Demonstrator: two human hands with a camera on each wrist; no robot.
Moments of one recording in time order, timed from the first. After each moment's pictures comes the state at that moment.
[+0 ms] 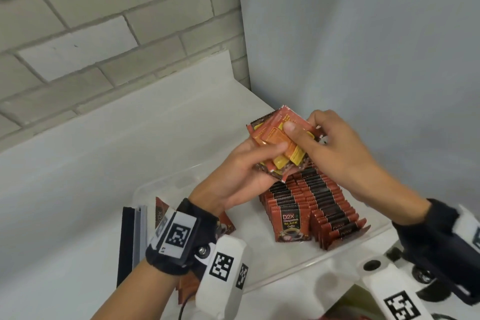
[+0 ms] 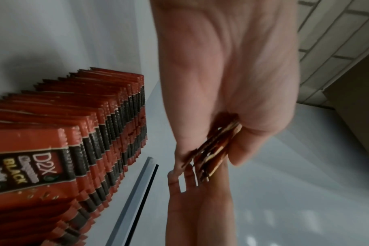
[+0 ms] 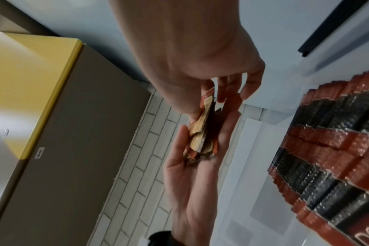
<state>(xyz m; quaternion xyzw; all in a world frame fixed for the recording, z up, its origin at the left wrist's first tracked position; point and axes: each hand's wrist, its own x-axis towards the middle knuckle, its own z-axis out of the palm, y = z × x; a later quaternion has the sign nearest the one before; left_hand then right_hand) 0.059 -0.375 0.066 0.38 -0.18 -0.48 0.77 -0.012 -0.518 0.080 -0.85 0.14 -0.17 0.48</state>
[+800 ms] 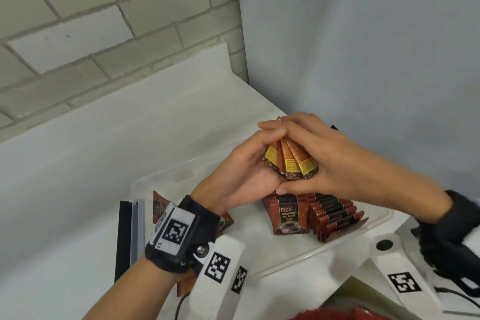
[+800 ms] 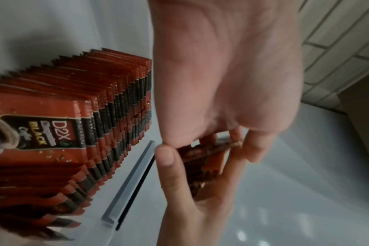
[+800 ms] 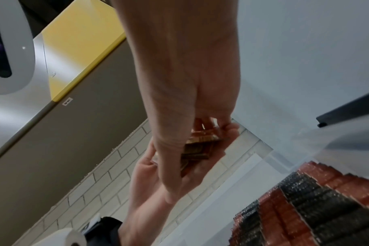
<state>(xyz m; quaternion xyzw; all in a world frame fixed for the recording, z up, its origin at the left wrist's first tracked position) 0.051 -0.377 0.066 0.35 -0.17 -0.54 0.75 -0.025 -0.531 0.078 -0.94 -0.14 -0.05 0.30</state>
